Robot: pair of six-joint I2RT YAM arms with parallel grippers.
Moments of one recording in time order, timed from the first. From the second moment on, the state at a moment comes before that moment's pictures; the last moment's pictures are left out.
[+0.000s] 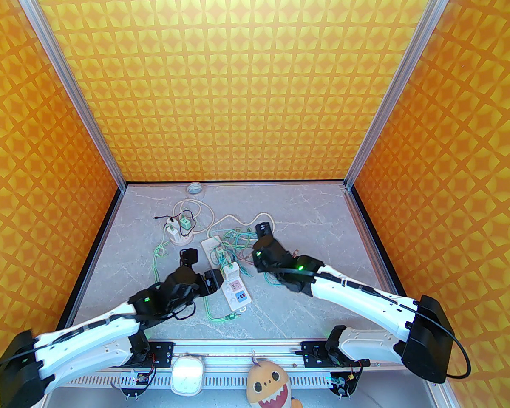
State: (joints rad) left arm -0.92 0.85 0.47 -0.16 -0.14 -1.03; right arm 0.80 1.26 0.91 -0.47 0.38 0.42
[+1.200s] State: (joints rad) left arm -0.92 0.56 0.49 -0.47 -0.21 -0.96; right arm -0.01 1.73 1.04 -0.31 -0.28 0.46
